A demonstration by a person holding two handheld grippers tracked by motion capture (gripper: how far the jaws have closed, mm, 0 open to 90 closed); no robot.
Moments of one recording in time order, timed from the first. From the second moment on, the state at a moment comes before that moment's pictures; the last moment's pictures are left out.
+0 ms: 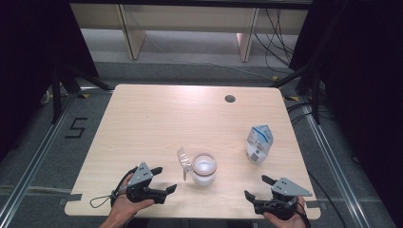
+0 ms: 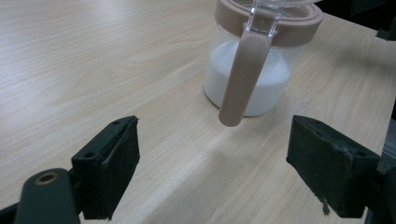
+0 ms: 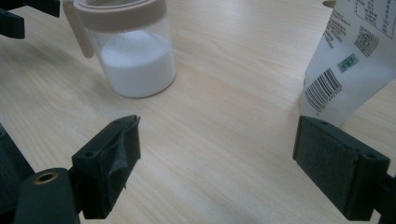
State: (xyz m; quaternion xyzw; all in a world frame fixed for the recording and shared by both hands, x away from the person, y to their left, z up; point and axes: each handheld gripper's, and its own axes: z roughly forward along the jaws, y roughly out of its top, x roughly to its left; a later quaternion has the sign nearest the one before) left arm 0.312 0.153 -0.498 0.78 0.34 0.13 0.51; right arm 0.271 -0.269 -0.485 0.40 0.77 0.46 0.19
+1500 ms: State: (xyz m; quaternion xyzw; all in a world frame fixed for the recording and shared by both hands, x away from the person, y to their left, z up) left arm 0.314 0.133 -0.453 0.75 0.31 0.14 0.58; right arm 0.276 -0.267 -0.489 0.38 0.78 0.46 0.19
